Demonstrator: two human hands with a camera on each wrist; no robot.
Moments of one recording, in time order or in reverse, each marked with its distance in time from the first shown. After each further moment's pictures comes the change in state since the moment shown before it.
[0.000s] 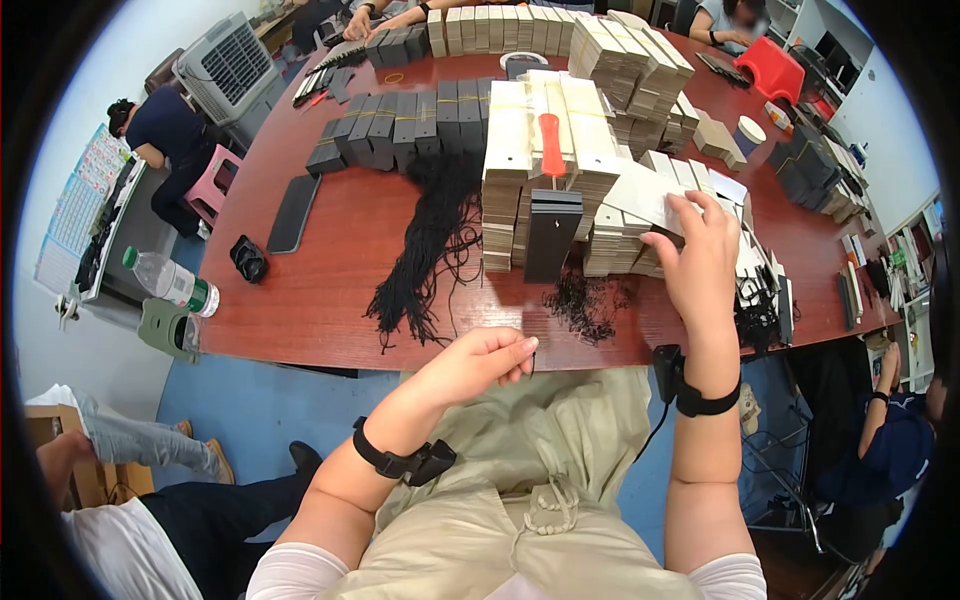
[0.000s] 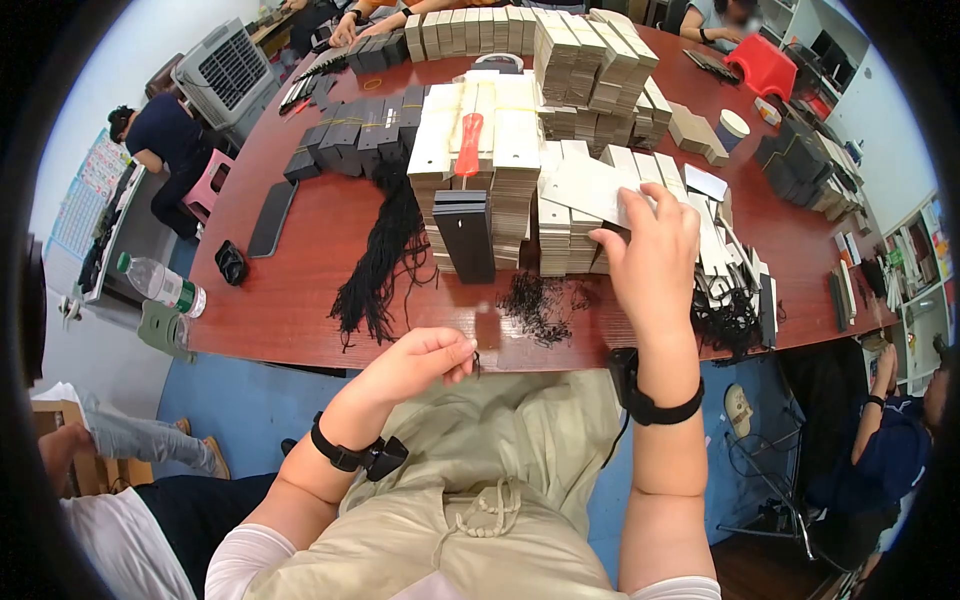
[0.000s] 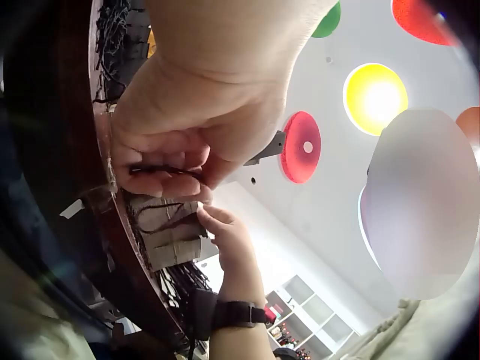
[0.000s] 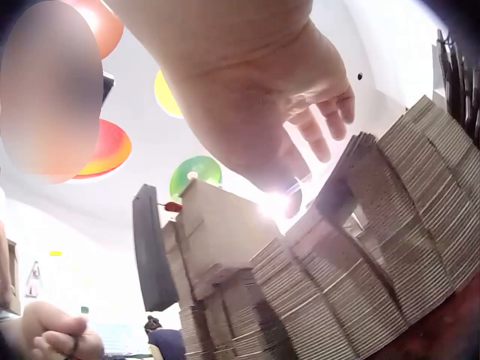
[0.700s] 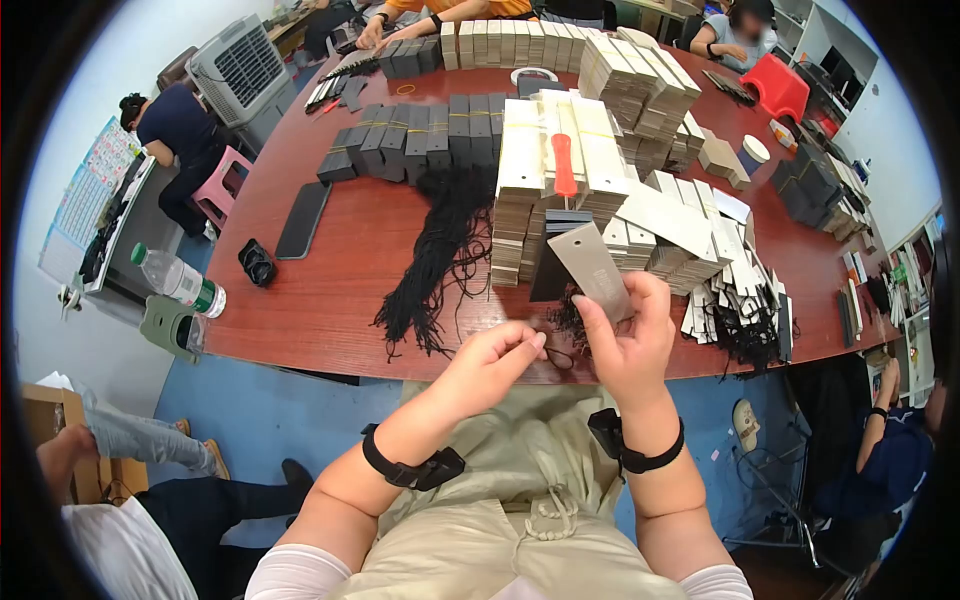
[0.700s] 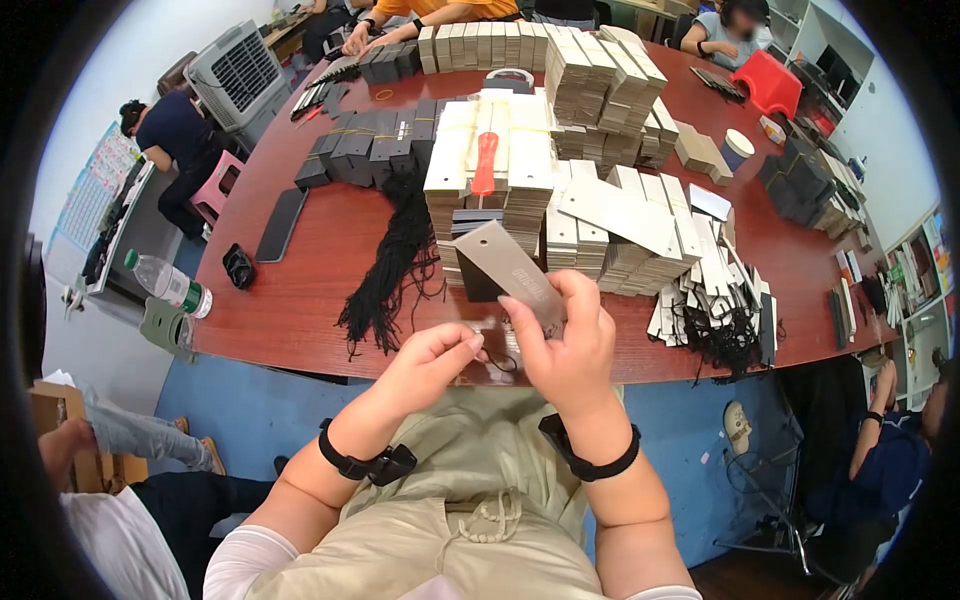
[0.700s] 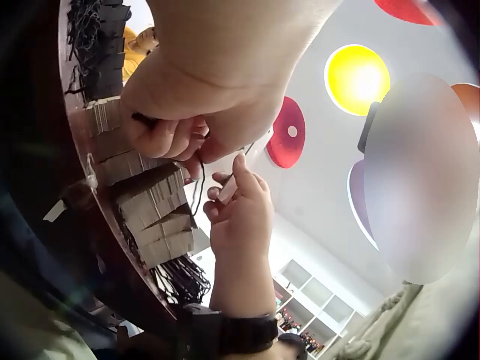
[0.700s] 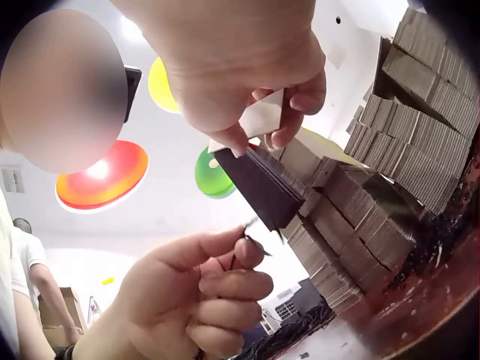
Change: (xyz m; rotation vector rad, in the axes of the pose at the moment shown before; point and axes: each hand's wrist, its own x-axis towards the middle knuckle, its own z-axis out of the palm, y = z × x) left_hand 0.003 0.011 0.013 0.041 0.207 0.193; right_hand -0.050 -0.073 0.014 0.854 0.111 0.081
